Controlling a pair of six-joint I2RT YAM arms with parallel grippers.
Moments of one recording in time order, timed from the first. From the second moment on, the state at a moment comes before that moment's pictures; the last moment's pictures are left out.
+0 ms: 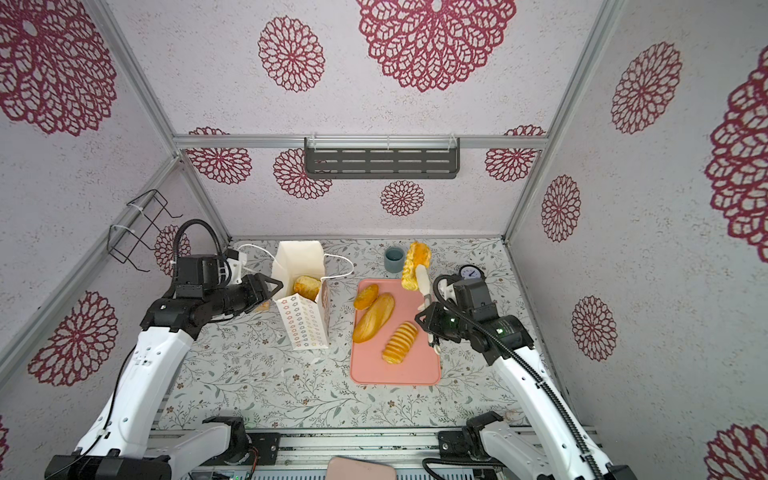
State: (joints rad) left arm -0.04 1.12 1.18 -0.77 0.48 -0.55; right arm 0.39 0.99 1.10 -0.85 -0.36 0.70
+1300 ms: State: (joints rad) left arm -0.05 1.14 1.20 -0.77 0.48 -0.58; right arm 0.96 1.62 1.79 -0.91 -0.12 0.60
